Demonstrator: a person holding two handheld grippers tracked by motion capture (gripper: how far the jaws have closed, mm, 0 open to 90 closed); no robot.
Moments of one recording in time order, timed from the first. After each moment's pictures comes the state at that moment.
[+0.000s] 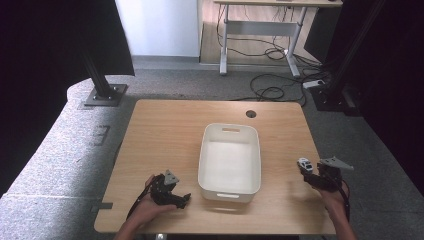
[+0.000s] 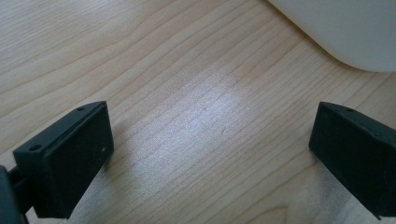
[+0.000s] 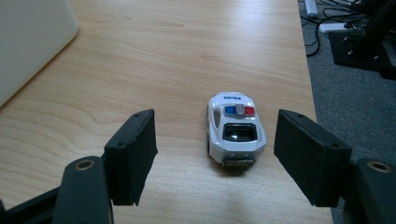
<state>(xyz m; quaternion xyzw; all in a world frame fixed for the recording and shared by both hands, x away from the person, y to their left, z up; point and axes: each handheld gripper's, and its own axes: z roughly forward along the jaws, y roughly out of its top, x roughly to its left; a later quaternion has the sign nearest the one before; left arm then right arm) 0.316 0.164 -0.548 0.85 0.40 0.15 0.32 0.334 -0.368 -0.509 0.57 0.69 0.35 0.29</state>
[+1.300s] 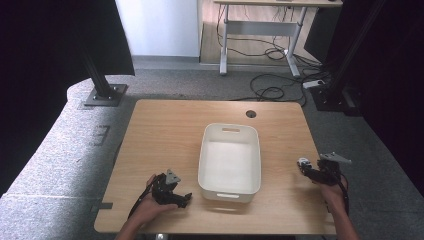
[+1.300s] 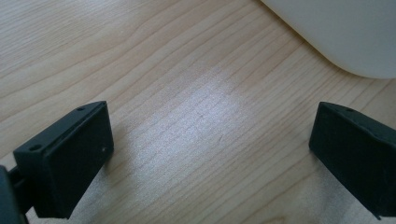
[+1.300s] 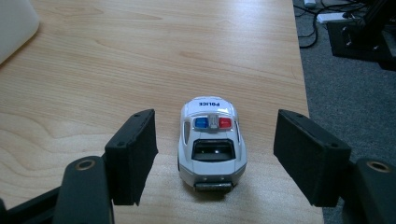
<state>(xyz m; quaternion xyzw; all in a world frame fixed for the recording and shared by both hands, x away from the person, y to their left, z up) 0.318 0.160 -0.549 0.85 0.40 0.15 0.32 0.361 -0.382 -0.524 0.58 0.69 0.33 0.28</state>
